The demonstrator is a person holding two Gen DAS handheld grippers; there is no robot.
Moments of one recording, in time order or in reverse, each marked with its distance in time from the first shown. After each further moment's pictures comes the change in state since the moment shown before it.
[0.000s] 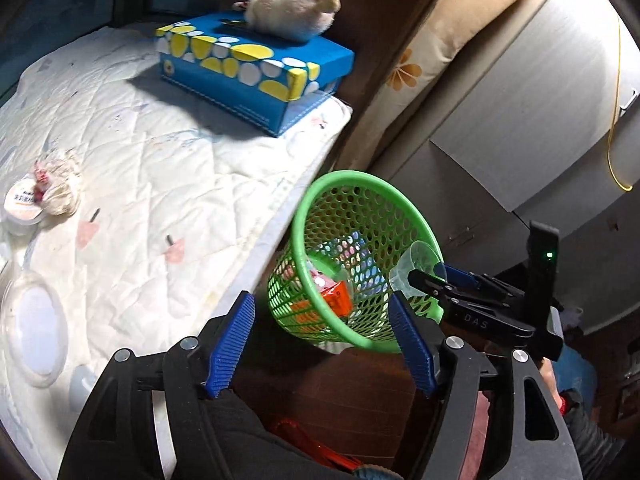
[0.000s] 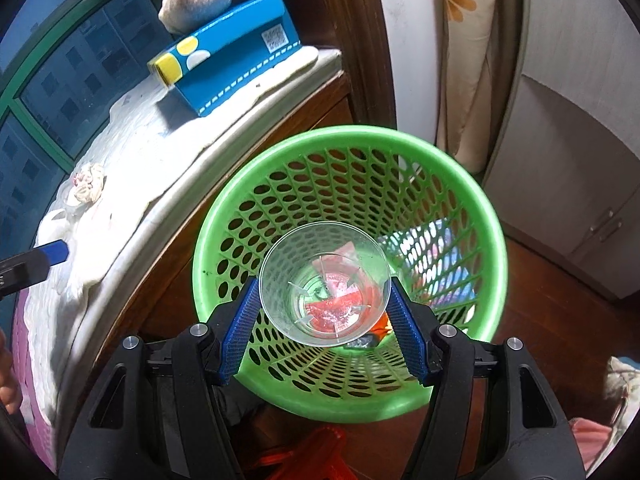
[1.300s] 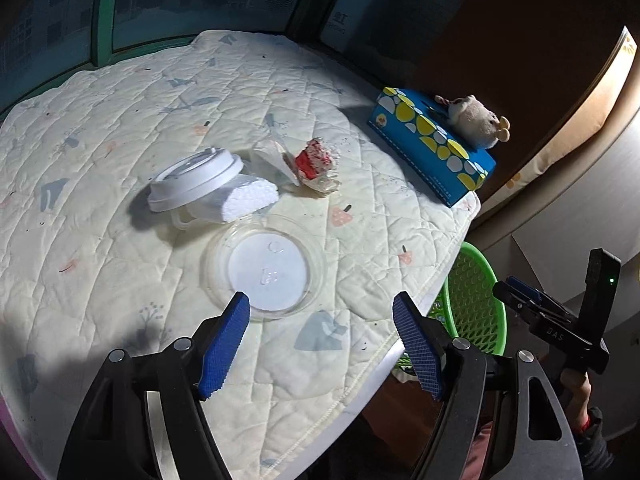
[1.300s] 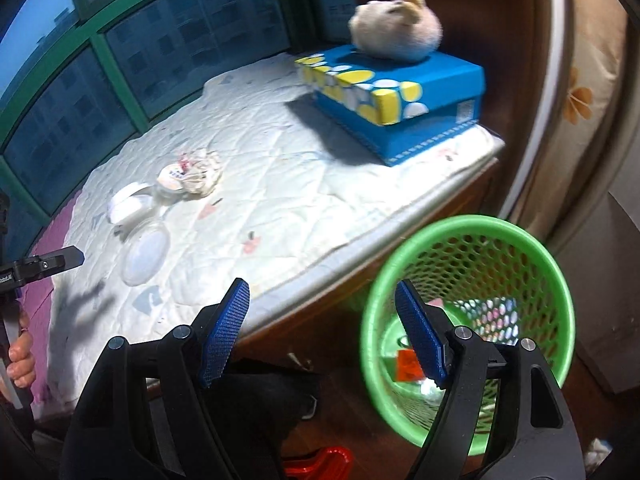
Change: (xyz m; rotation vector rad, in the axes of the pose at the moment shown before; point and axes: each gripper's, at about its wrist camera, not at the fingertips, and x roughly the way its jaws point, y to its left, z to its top) left arm -0.125 0.157 -0.068 -0.336 -0.206 0.196; right arm -0.019 0.153 0.033 -0.291 -0.062 0.140
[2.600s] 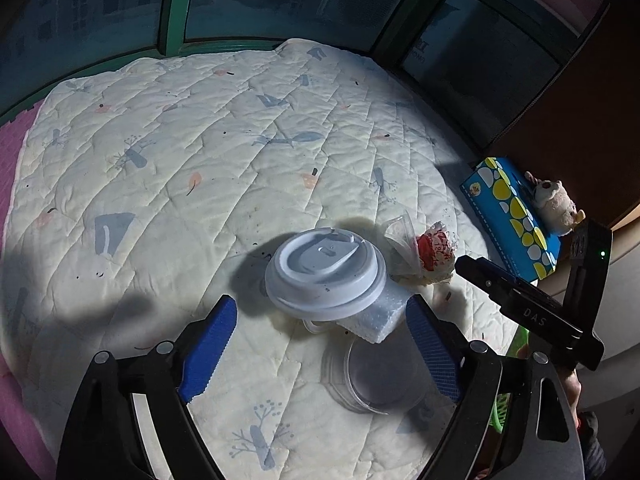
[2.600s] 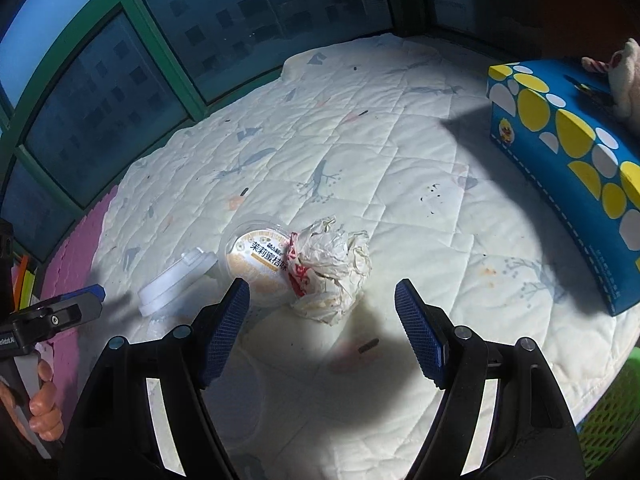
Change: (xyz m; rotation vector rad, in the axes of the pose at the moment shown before) left arm 0.012 0.096 0.078 -0.157 -0.019 0.123; right arm 0.145 0.124 0.113 -0.102 0.083 0.201
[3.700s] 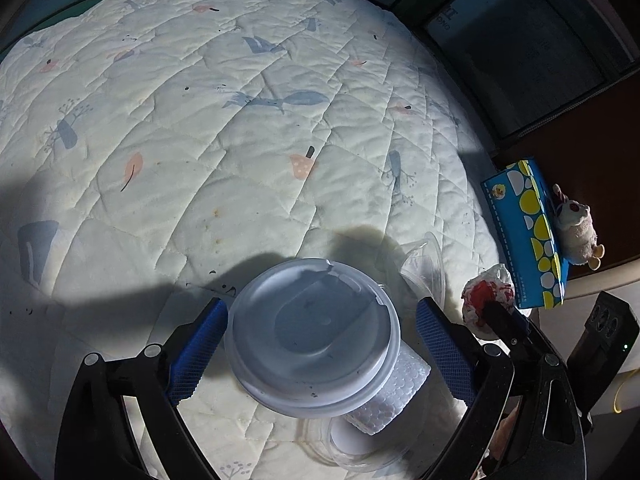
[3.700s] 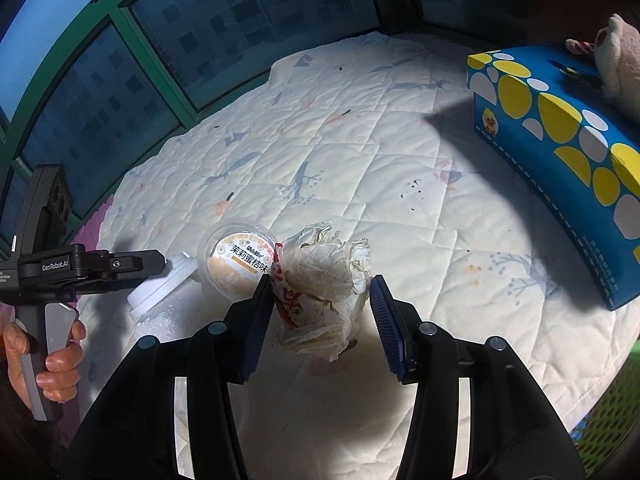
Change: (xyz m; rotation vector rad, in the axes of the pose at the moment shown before) left arm 0.081 0.004 0.044 -0.102 0.199 -0.064; right arm -0.006 -0.016 -0.005 0.039 -0.015 0.009
